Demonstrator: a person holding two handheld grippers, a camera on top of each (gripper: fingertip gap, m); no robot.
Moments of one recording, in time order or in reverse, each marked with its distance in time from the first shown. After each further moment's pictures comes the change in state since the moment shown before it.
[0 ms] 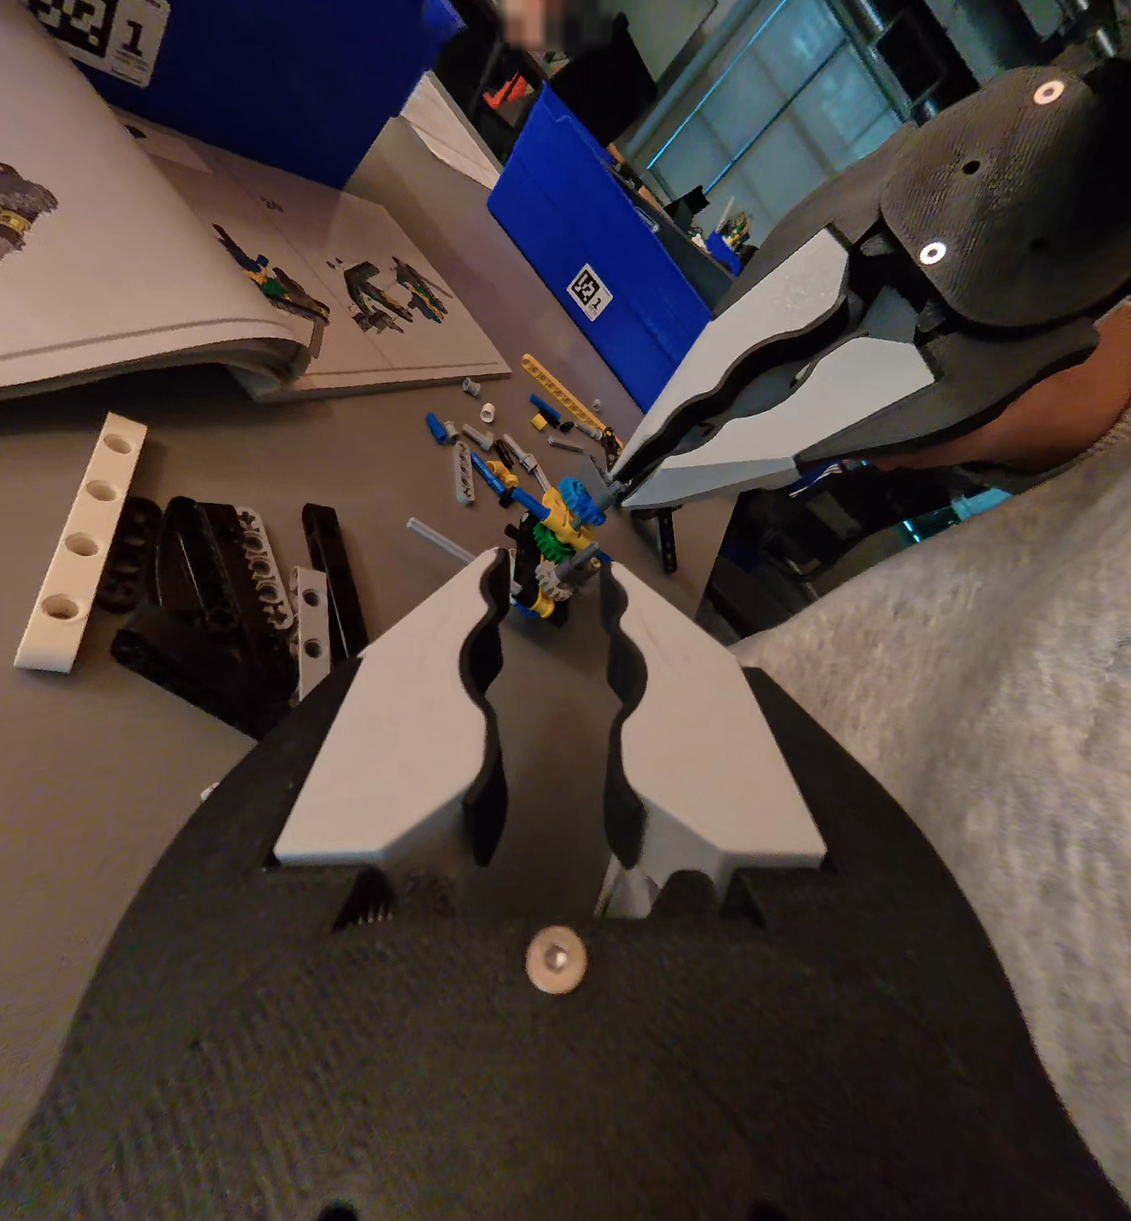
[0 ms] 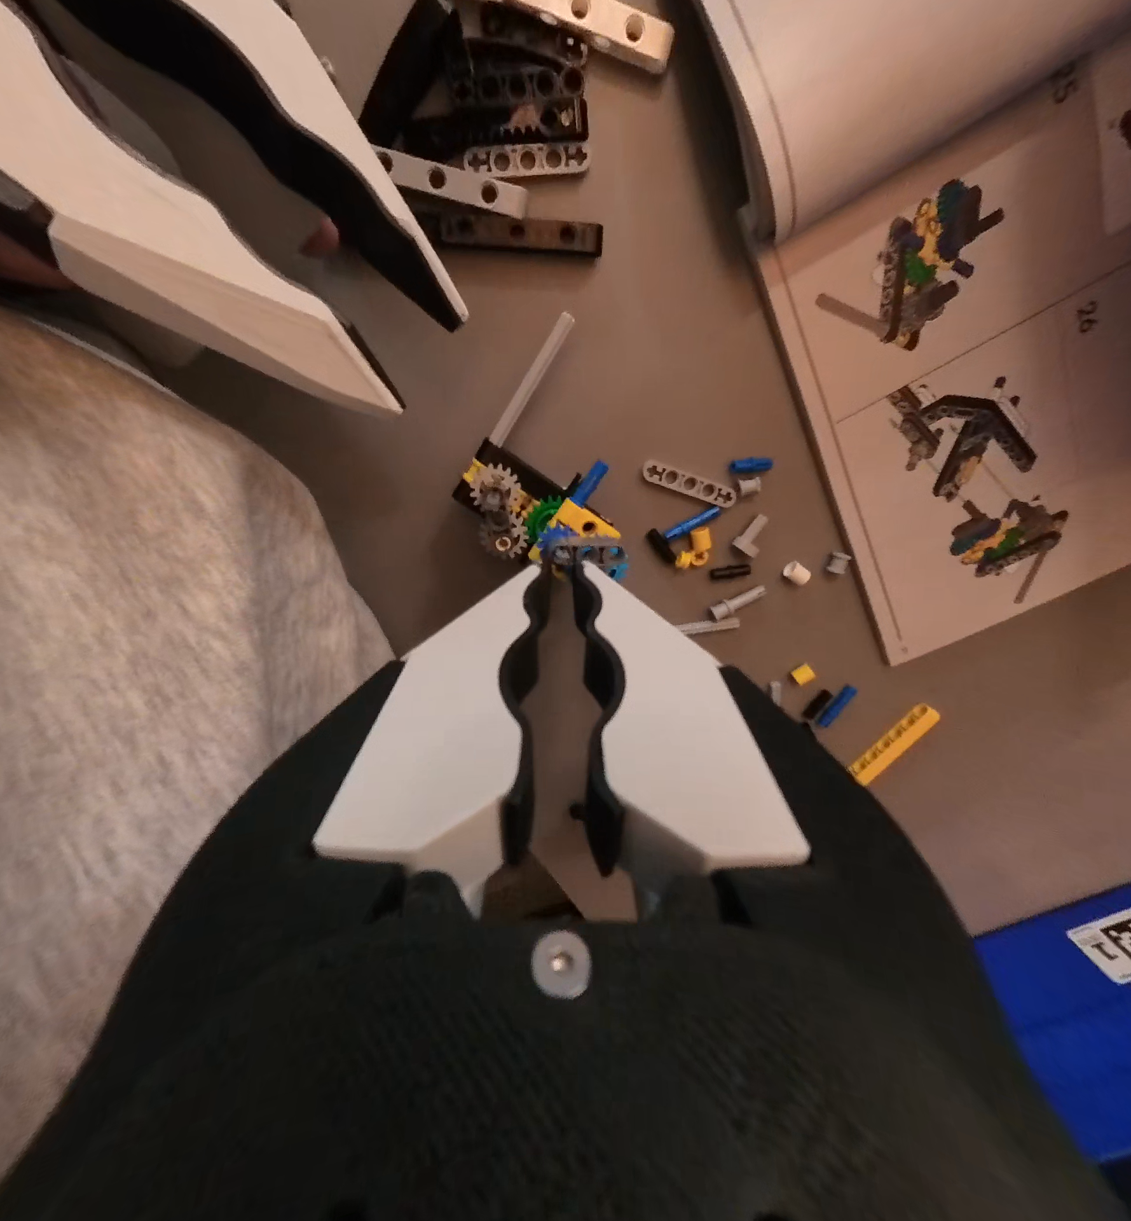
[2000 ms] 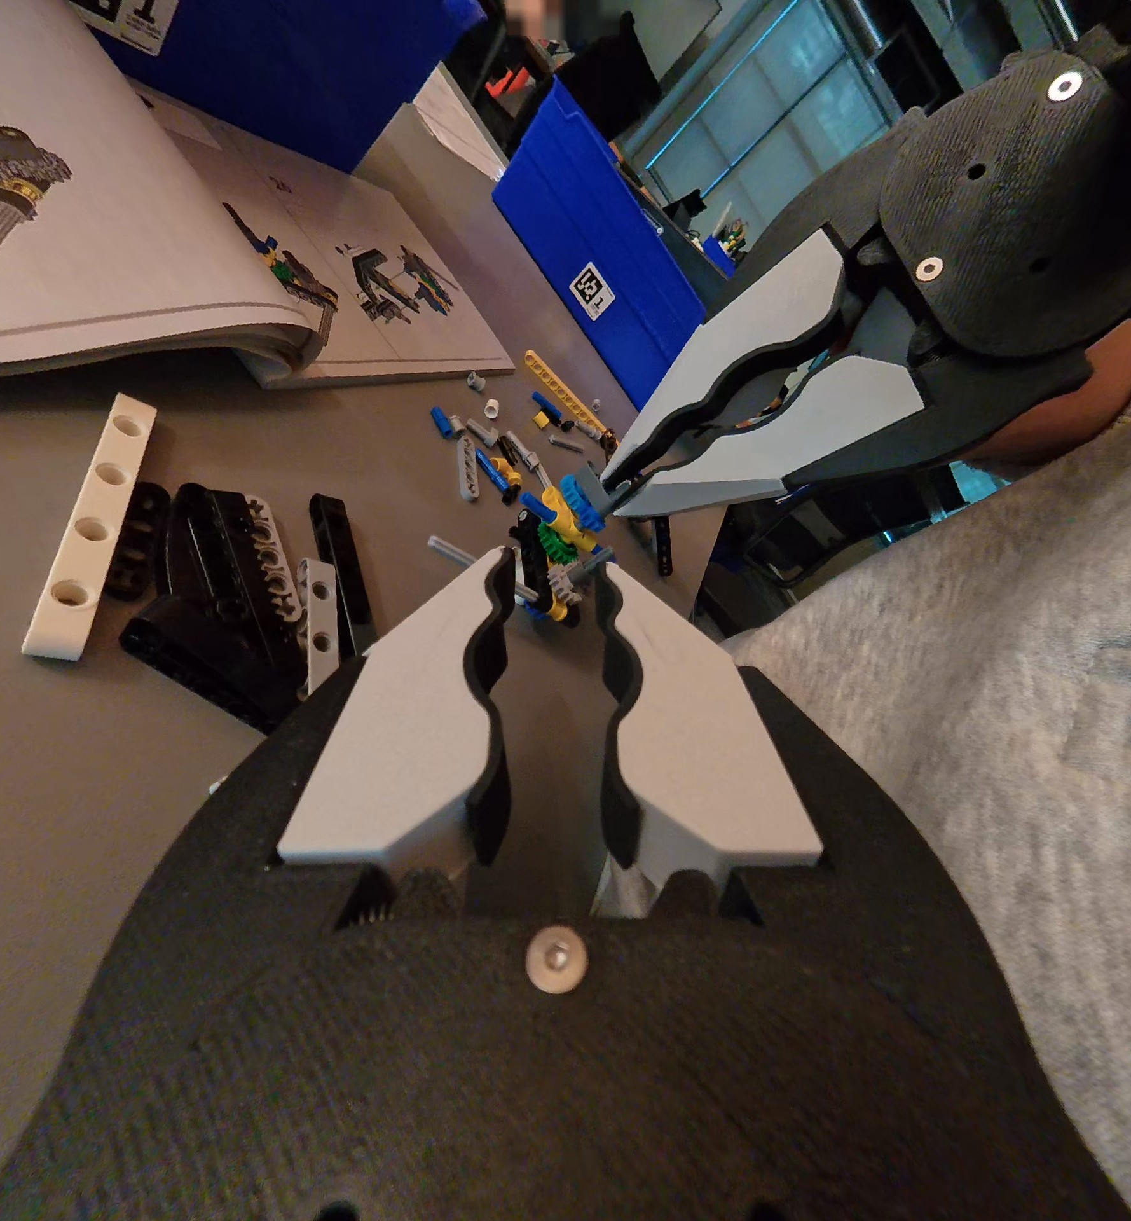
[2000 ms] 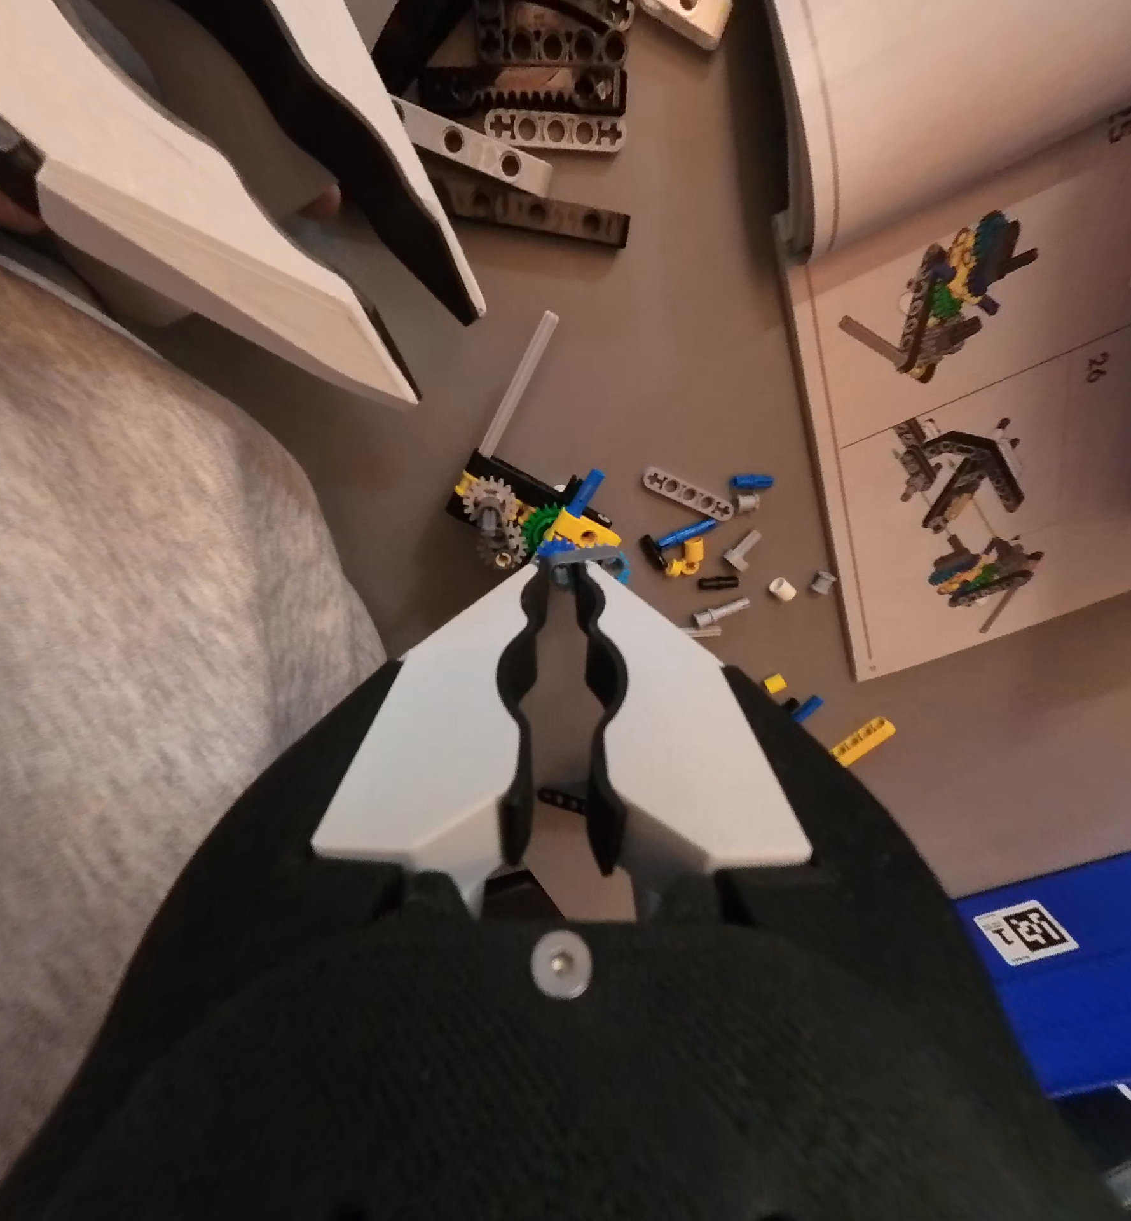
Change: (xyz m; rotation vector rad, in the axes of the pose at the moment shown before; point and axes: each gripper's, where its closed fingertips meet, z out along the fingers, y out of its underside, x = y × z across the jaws) left arm -0.003 -0.001 0.000 -0.006 0.008 -0.047; right arm 0.001 -0.002 0.006 -0.100 0.008 -0.100
